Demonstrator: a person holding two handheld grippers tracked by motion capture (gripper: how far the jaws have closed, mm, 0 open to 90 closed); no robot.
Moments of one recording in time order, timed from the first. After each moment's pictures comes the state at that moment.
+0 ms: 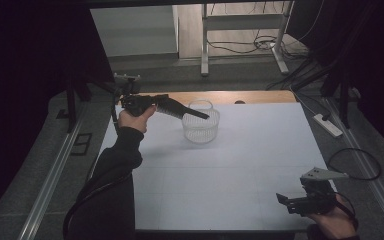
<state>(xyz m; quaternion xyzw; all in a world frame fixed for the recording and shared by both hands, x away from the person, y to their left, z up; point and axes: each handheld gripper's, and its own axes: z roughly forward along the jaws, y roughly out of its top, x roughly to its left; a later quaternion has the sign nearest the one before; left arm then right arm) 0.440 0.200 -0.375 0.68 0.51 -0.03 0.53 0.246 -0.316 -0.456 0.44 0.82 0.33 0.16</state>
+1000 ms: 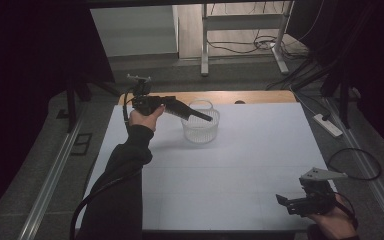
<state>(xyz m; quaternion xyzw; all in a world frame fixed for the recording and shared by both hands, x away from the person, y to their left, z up) 0.463 0.182 -0.396 0.68 0.53 -0.04 0.51 0.246 -0.315 -0.456 0.44 0.82 0.33 0.15</state>
